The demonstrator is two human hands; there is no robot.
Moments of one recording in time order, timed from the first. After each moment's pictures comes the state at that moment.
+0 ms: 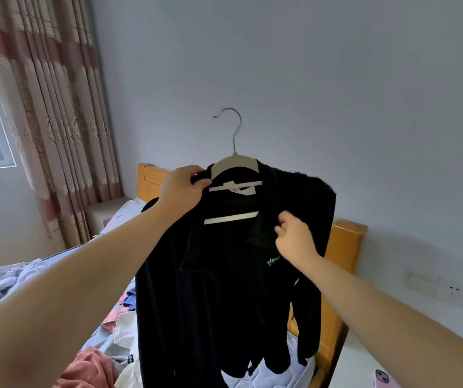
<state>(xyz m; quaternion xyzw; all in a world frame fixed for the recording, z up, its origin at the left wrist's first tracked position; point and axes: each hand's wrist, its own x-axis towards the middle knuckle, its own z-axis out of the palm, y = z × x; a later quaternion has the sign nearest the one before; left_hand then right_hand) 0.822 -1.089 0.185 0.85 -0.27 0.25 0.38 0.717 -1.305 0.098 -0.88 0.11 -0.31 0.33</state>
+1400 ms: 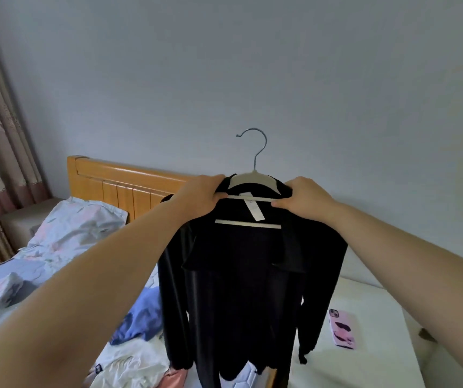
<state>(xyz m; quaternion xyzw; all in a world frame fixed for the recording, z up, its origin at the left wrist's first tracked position) 0.830 -1.157 0.136 0.83 -0.51 0.16 0.17 0.653 -1.343 0.142 -0.94 0.17 -0.19 0.22</state>
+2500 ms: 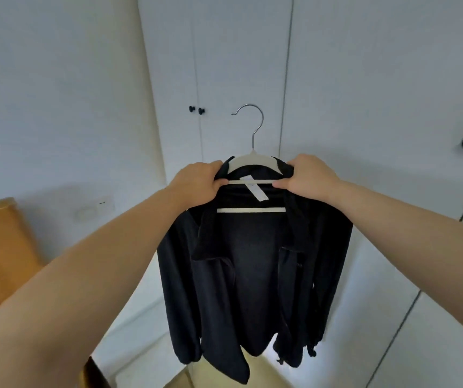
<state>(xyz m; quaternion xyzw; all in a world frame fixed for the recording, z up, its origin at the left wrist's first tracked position) 0.339 -1.246 0.133 0.42 -0.88 0.07 0.22 0.096 -1.166 0.148 -0.68 0.68 -0.27 0.04</state>
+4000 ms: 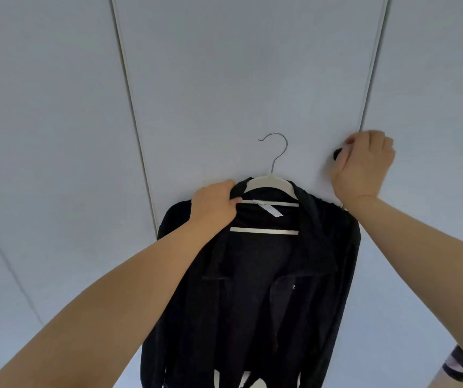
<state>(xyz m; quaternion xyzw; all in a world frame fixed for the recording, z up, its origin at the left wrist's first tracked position) 0.044 -1.306 0.112 0.13 -0.94 -0.09 0.31 -0.096 -1.077 0.150 -0.18 0.76 -0.30 -0.55</state>
